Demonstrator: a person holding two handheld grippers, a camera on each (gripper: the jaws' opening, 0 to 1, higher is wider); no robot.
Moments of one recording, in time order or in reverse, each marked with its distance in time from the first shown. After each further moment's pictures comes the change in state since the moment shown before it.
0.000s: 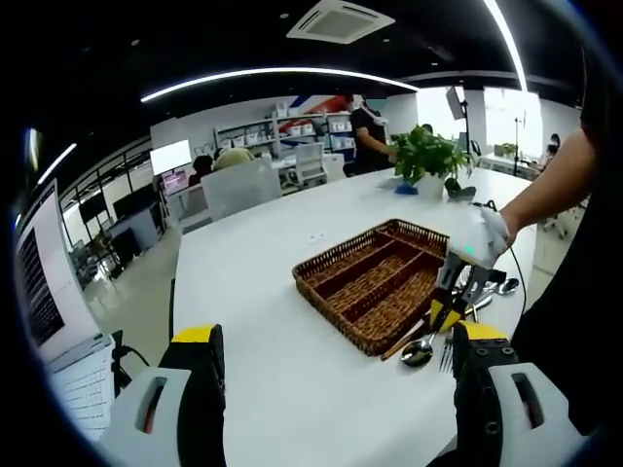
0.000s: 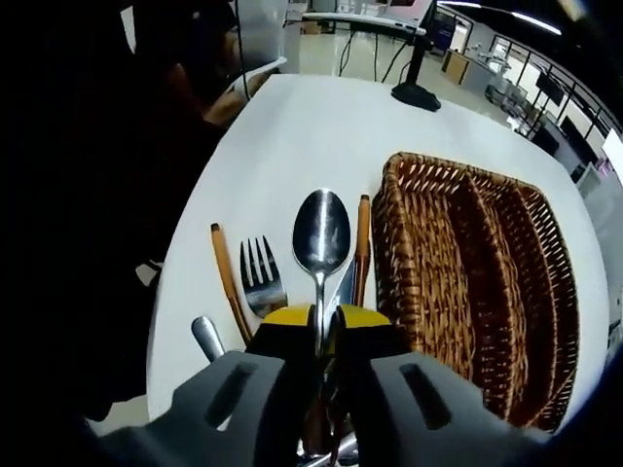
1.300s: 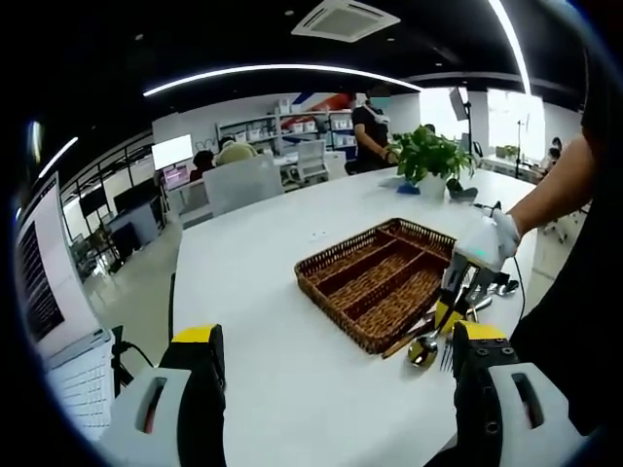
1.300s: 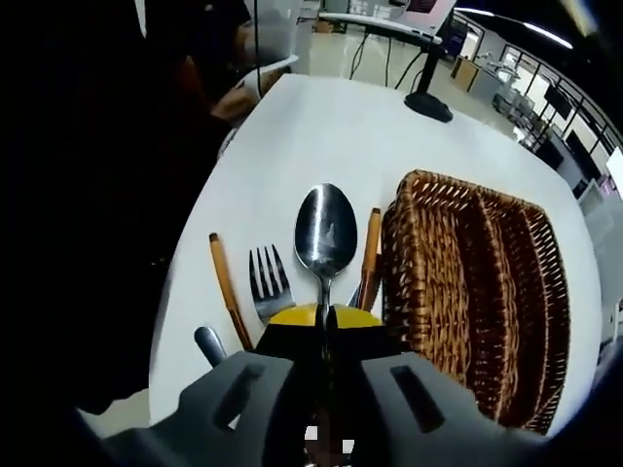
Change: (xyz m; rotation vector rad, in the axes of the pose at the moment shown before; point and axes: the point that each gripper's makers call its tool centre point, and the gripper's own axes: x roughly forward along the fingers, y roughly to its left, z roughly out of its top) left arm -0.002 0.005 0.001 -0.014 0.008 0.001; right arm -0.007 0.004 0.011 -0.059 0.028 -0.017
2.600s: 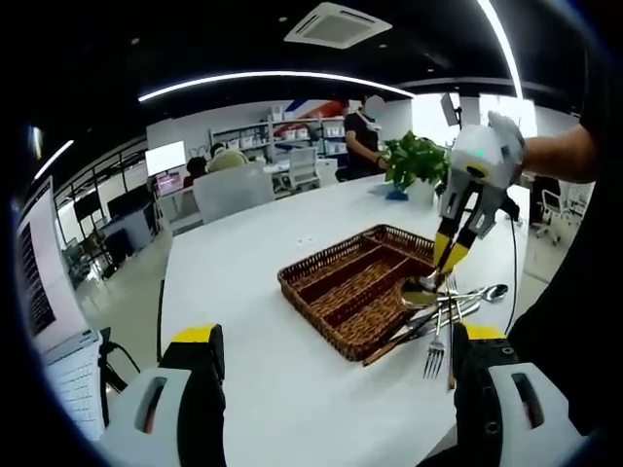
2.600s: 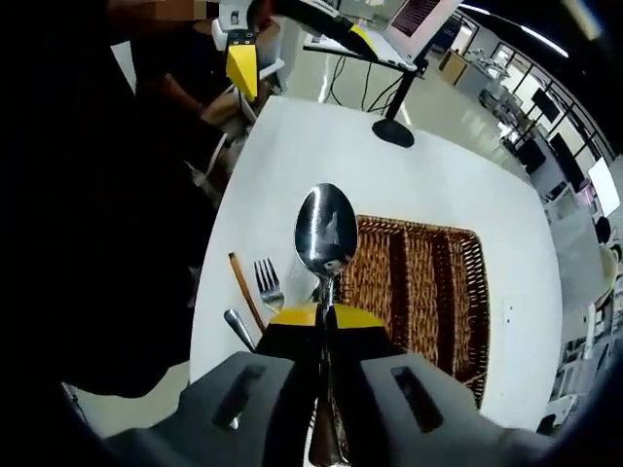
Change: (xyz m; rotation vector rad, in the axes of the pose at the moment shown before) left arm 0.002 -0.025 0.002 -0.010 -0.037 -0.042; right arm -0.110 -0.027 0.045 -0.012 0.084 -0.091
